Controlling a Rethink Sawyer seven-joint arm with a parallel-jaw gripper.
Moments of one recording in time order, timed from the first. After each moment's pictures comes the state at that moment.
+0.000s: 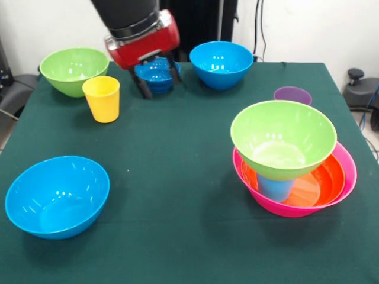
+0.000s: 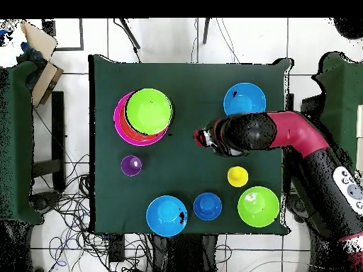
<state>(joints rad) -1.06 -0.53 0.99 1.67 -0.61 0.99 1.55</state>
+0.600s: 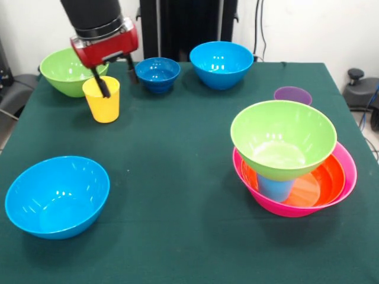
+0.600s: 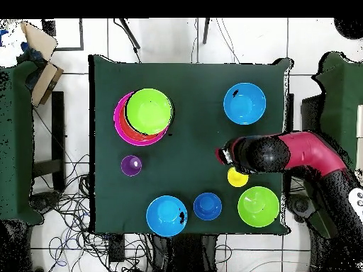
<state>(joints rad) -1.16 -0.55 0.99 1.75 -0.79 0.96 1.44</state>
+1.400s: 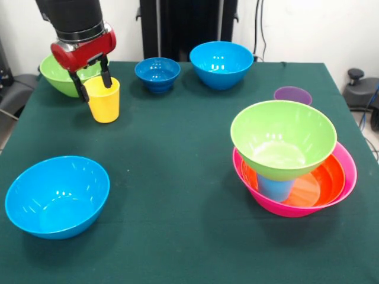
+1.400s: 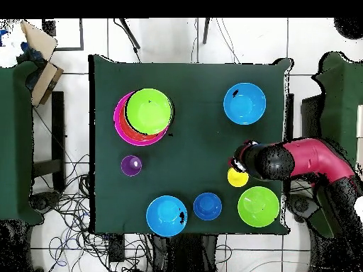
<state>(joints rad) -1.19 -0.56 0.99 1.76 -0.89 0.96 1.05</state>
